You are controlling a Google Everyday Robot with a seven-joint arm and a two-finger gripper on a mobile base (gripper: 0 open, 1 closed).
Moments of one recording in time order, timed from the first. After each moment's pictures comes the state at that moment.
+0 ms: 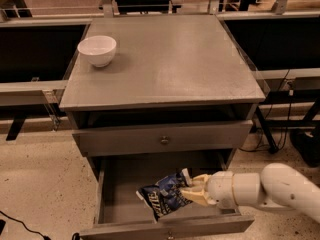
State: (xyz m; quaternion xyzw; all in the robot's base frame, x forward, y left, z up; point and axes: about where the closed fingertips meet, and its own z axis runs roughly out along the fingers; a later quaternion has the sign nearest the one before) arm 0.437 -0.086 0.603 -0.46 0.73 0.33 0.38
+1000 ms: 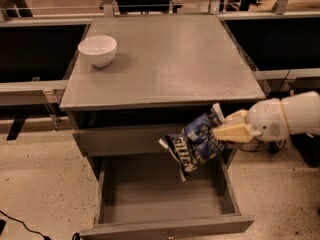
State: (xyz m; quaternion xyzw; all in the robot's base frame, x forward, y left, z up) arm 0.487 -0.152 0.806 -0.46 0.74 0.34 0.35
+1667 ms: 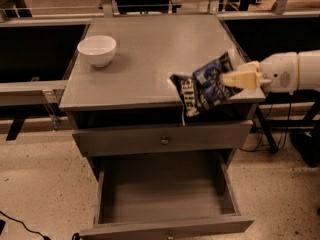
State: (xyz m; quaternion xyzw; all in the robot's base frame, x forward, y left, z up) arm 0.582 -0.179 0.901 -0.40 0.72 0.35 0.44
